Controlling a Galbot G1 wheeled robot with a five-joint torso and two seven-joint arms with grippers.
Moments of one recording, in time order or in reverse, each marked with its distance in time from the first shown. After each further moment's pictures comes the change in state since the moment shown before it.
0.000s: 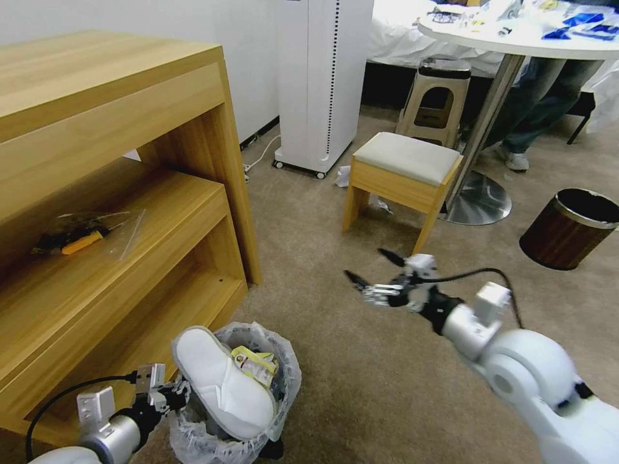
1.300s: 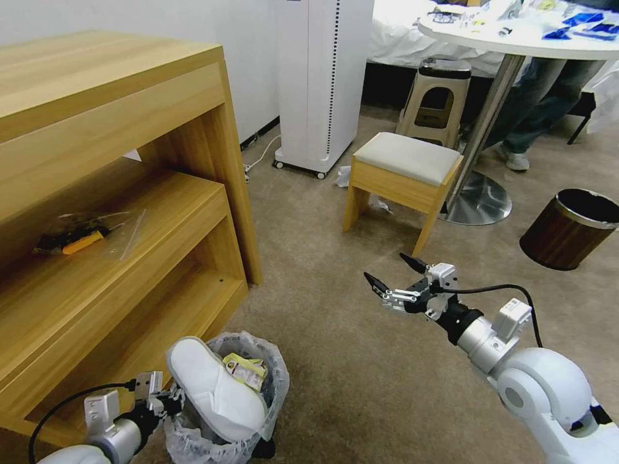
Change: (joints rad) left arm -0.031 -0.005 0.012 0.100 0.057 -0.002 -0.019; right arm -0.031 0.057 0.011 -0.003 -0.023 0.032 -0.021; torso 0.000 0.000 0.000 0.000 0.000
